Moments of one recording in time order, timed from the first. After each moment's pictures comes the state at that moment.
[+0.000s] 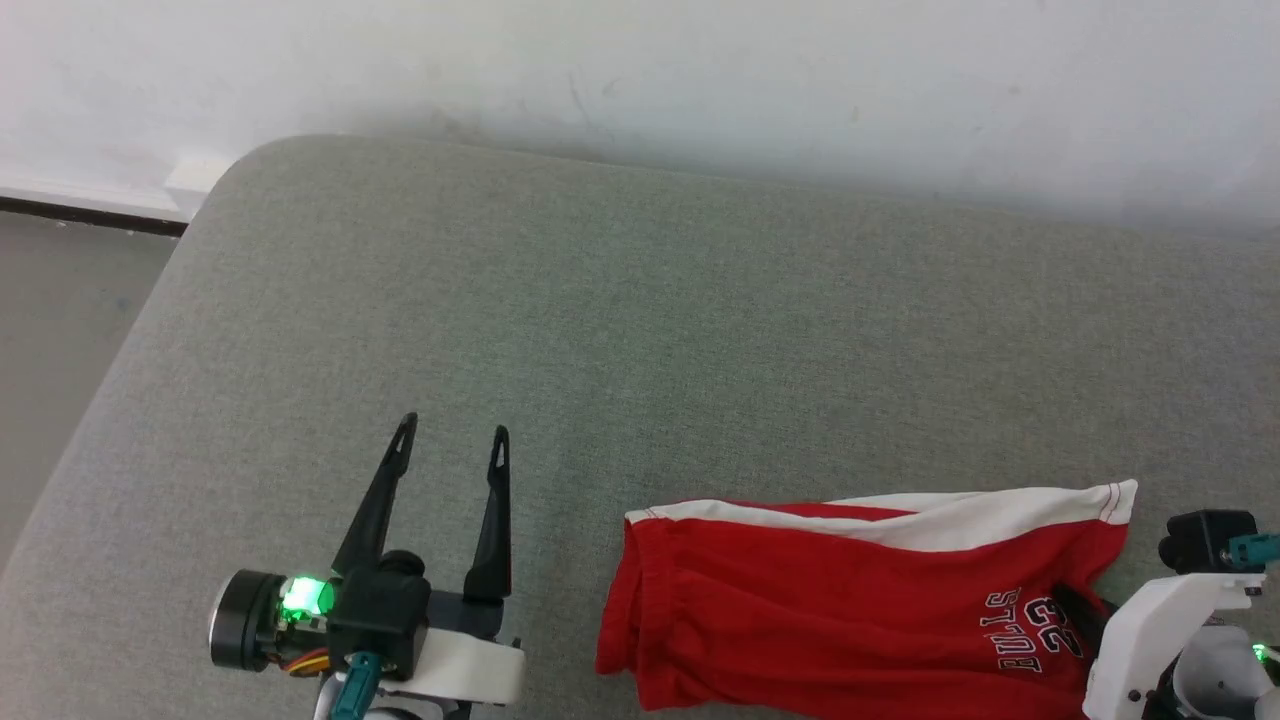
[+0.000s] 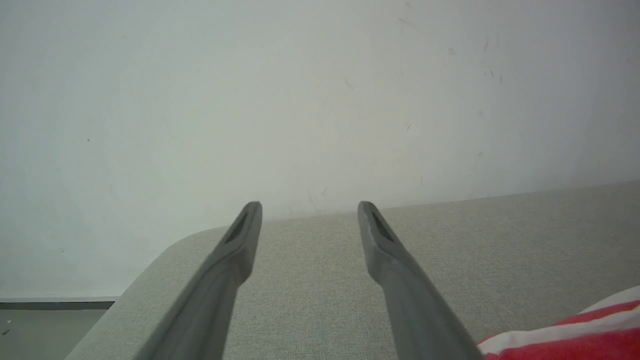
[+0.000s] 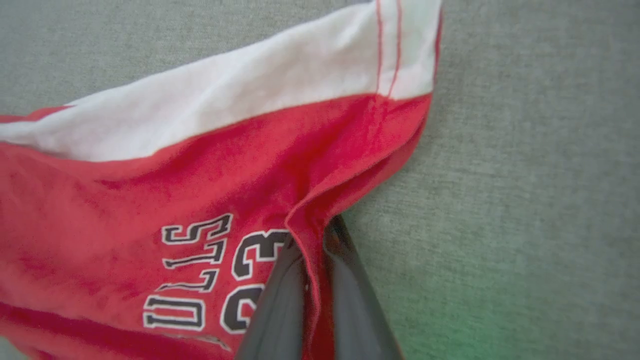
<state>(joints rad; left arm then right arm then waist) -0.02 0.26 -0.36 -0.10 -0.09 0.29 -0.26 -0.02 -0.32 0.04 0.27 0.55 0.12 0.47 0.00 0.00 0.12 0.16</state>
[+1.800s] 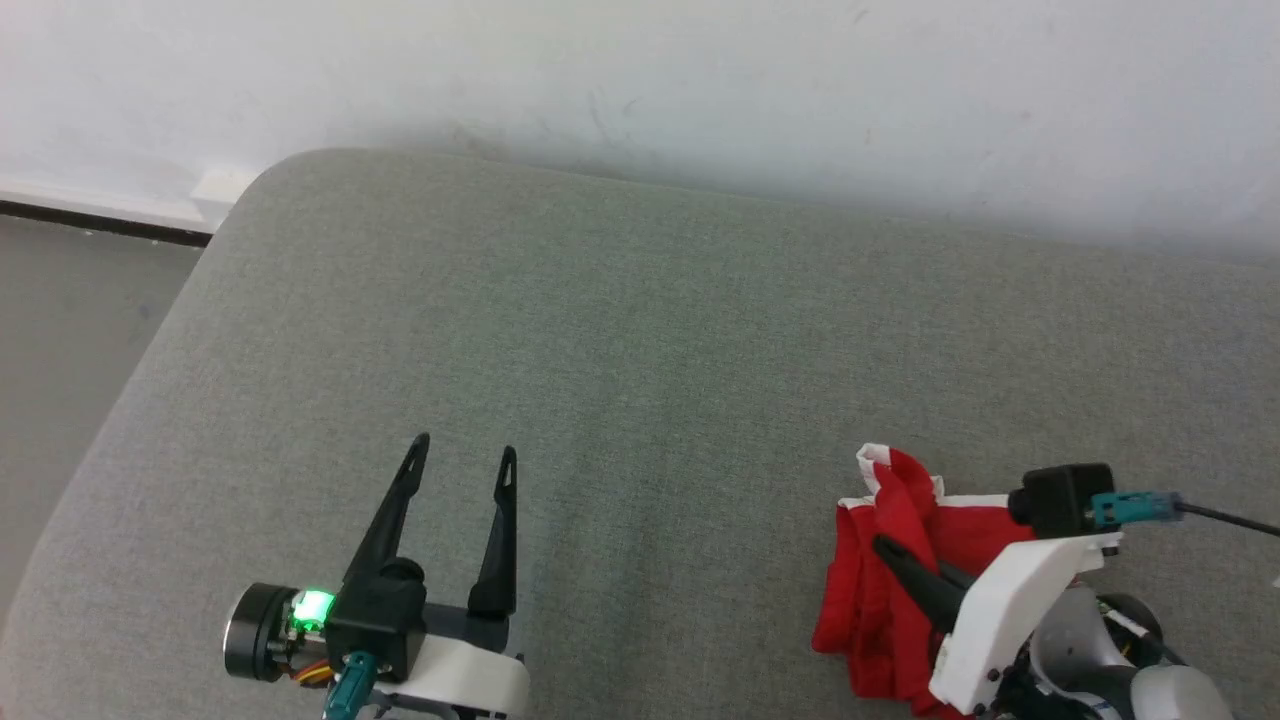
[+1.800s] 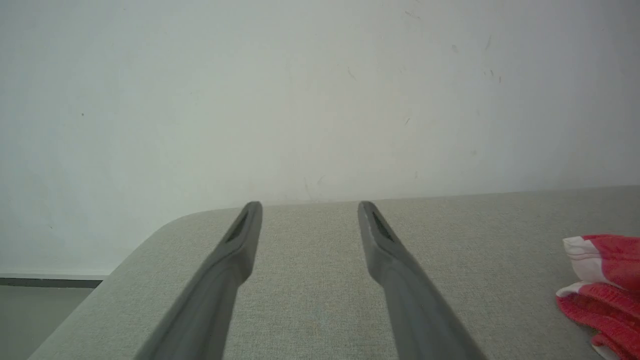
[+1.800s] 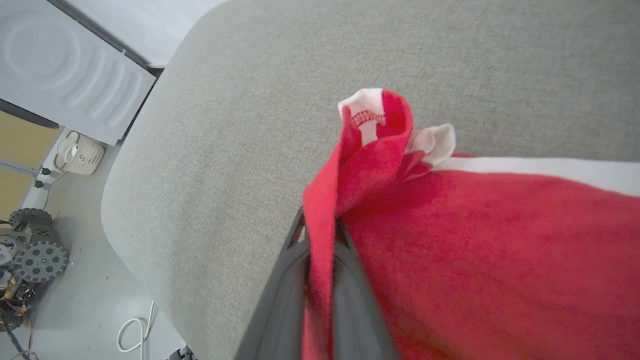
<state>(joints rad) 0.02 0.14 -0.23 -0.05 -0.03 0.11 -0.26 0.01 -0.05 0.05 -0.07 0.53 0.13 0.64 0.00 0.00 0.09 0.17</state>
